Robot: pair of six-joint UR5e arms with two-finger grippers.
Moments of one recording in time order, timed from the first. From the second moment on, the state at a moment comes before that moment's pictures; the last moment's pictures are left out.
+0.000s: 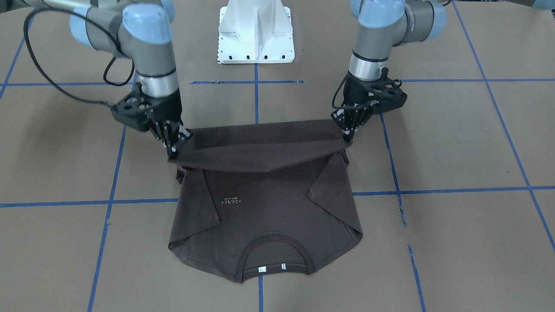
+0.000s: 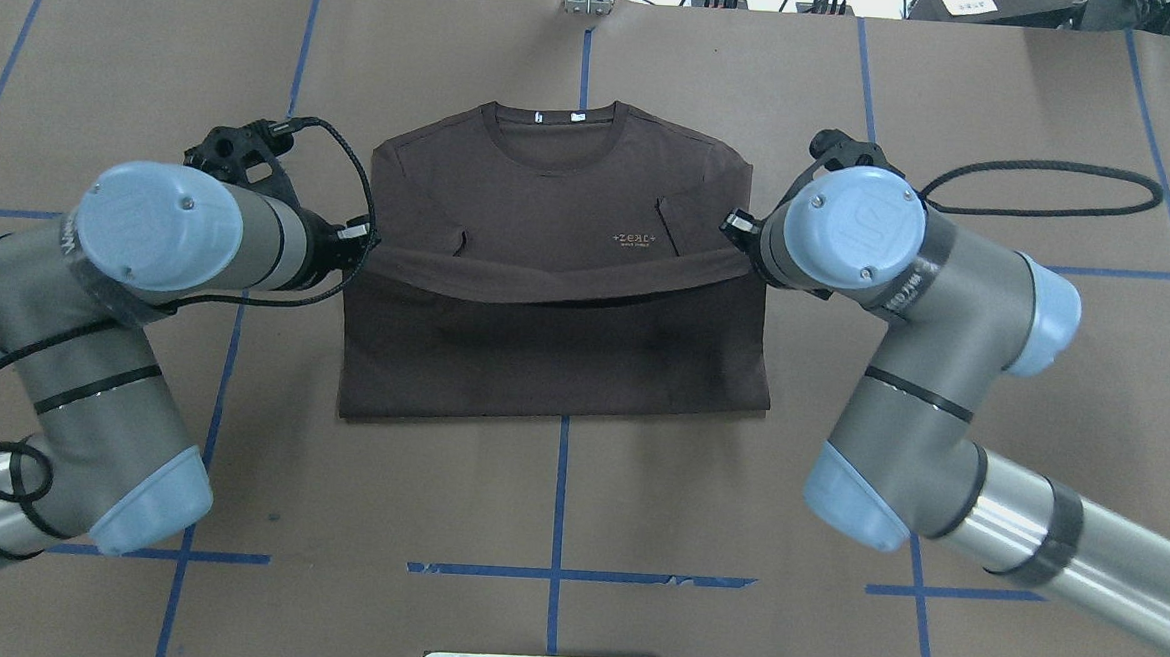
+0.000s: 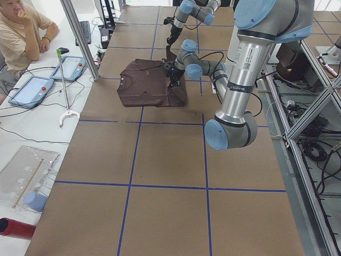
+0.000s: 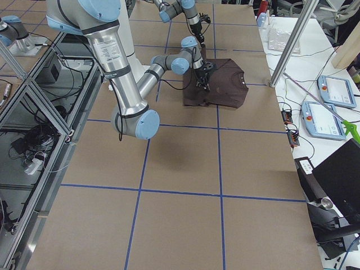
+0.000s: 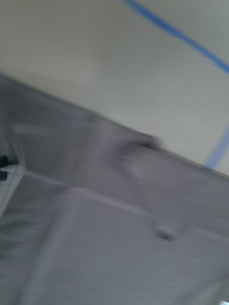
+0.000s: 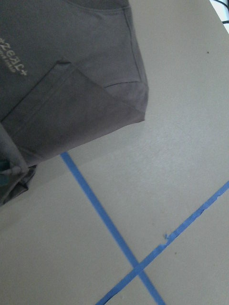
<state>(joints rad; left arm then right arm) -0.63 -1.98 -1.86 -1.80 -1.63 -1.58 0.64 -1.04 1.74 -1.51 1.60 1.70</state>
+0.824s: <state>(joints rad) -0.74 -2.15 -1.42 -2.09 -1.54 -1.52 0.79 -0.77 1.17 -1.19 1.66 1.66</state>
